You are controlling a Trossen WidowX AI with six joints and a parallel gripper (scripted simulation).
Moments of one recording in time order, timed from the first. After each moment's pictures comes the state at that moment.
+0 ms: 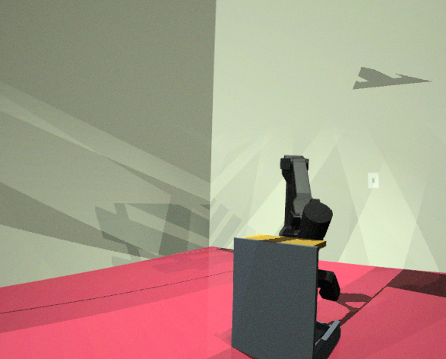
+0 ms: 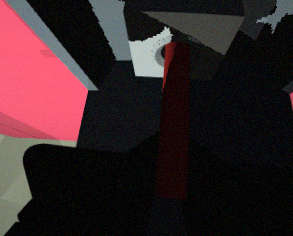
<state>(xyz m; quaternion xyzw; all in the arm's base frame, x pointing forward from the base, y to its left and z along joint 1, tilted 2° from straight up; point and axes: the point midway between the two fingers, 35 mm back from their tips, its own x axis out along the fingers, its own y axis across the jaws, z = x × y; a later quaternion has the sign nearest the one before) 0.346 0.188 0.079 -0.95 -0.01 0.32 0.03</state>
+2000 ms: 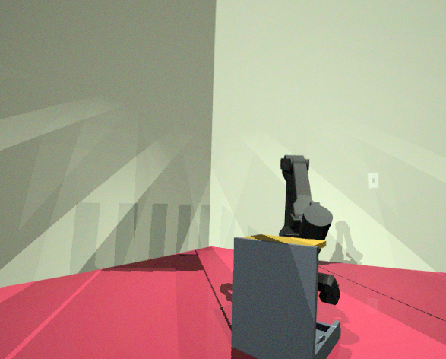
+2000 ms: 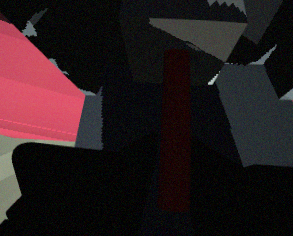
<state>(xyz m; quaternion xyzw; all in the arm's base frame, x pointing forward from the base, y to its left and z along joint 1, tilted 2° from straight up) 0.348 0.188 0.074 -0.95 -0.01 0.32 0.03</state>
